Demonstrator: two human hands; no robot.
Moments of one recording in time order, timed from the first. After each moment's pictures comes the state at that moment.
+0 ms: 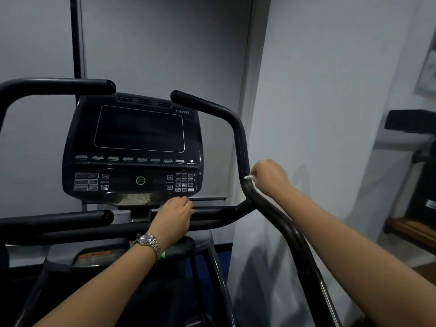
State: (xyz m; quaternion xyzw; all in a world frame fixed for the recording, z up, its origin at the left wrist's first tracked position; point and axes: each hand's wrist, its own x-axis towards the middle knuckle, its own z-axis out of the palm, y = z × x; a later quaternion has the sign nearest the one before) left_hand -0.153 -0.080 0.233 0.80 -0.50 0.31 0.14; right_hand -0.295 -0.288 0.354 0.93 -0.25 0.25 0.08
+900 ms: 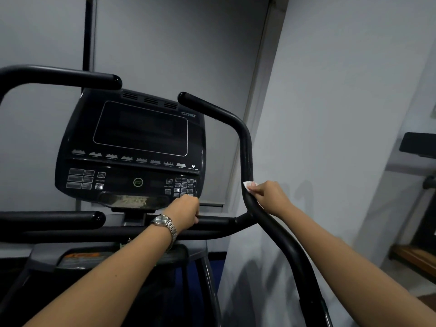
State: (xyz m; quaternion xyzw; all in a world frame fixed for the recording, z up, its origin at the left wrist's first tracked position) left_hand -0.156 -0.113 0.280 0.89 -0.43 0.08 0.15; right_hand -0.281 -0.327 0.326 0.94 -0.18 0.26 -0.09
